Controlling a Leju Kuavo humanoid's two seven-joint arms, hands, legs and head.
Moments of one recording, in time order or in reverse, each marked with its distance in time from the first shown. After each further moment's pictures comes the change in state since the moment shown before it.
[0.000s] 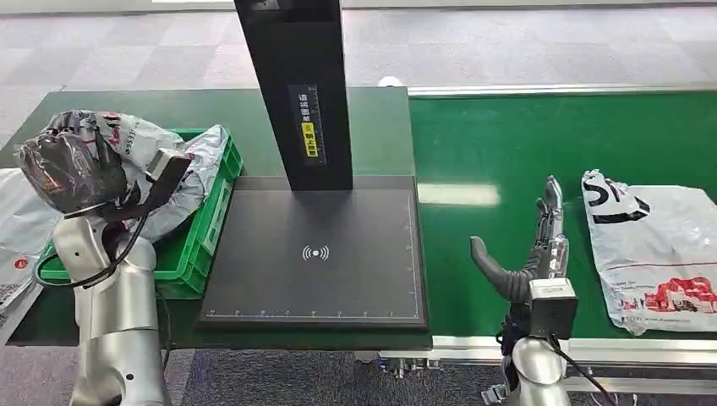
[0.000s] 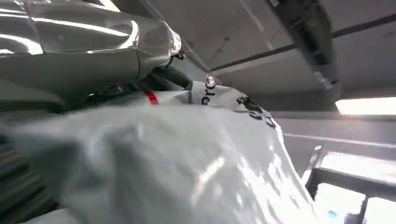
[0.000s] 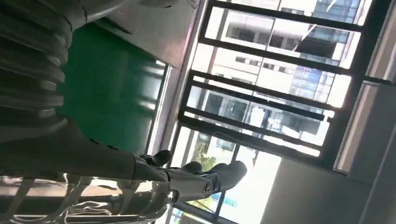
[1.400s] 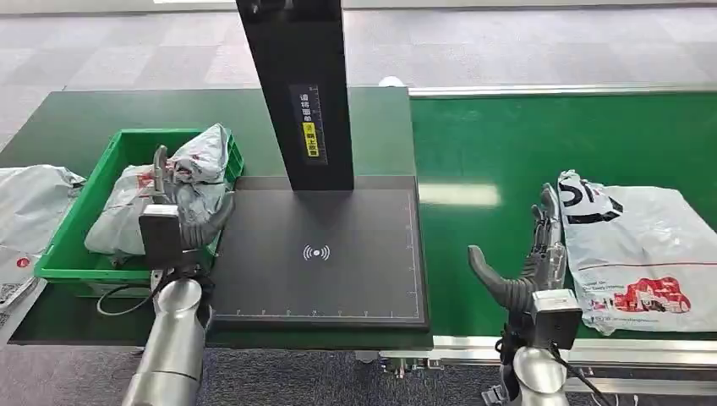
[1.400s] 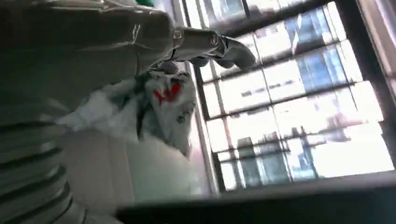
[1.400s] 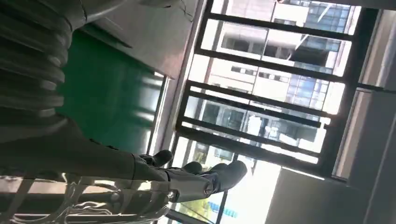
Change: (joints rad) left arm 0.202 -0.064 -0.286 0.124 1.190 -0.502 -0.381; right arm 0.035 -0.001 0.007 -0.016 -0.043 0.039 -0.026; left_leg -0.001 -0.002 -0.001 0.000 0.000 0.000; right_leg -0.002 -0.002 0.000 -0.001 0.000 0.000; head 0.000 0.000
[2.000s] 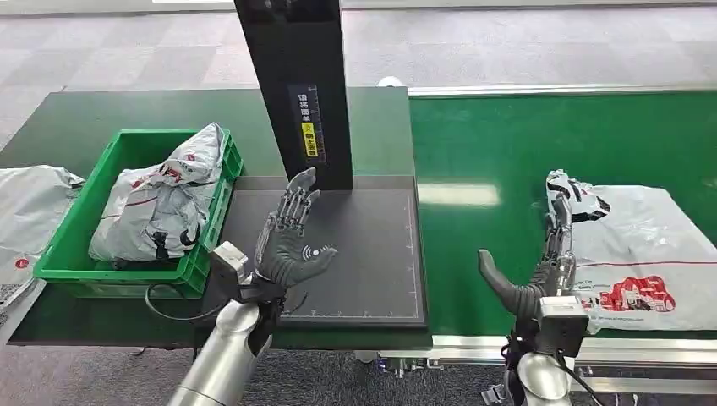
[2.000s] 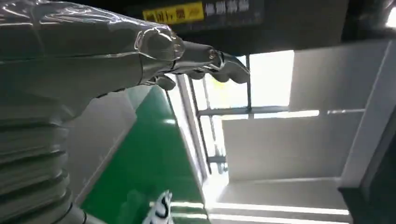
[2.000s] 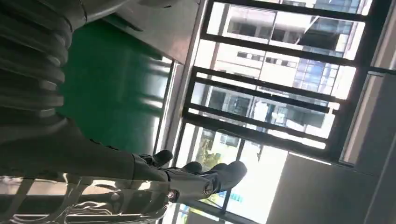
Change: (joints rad) left arm 0.025 -0.037 -0.351 0.065 0.238 -0.427 -0.063; right arm 0.031 -0.026 0.004 -0.009 -0.016 -0.077 -0.005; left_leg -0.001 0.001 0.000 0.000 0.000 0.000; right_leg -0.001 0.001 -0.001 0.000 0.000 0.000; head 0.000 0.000
